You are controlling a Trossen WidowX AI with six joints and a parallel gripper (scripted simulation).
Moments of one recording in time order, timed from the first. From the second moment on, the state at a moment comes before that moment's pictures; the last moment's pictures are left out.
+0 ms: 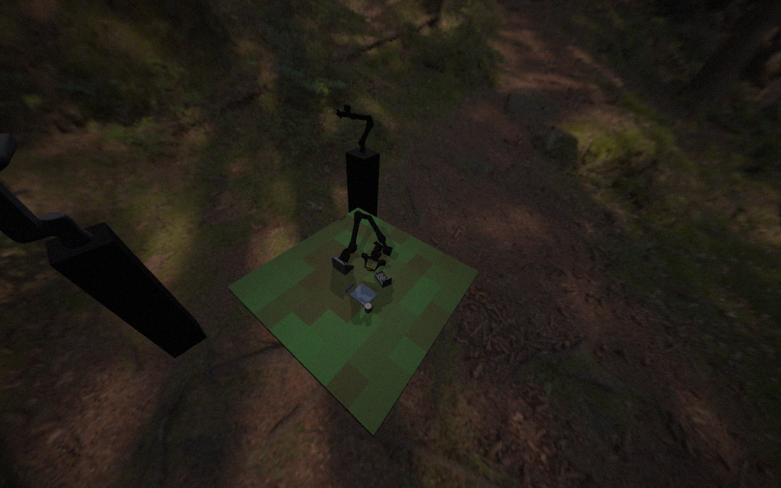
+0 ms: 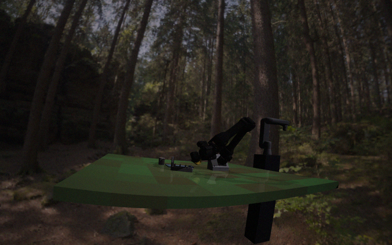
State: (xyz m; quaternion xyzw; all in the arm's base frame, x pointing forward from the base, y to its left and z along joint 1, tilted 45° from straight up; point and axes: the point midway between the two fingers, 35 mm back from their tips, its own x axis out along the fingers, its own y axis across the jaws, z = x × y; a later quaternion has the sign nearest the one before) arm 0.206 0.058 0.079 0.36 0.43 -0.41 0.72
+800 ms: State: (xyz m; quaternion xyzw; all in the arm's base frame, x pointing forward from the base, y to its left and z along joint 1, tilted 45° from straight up) arm 0.207 0.082 0.086 0.33 0.26 -0.29 0.86
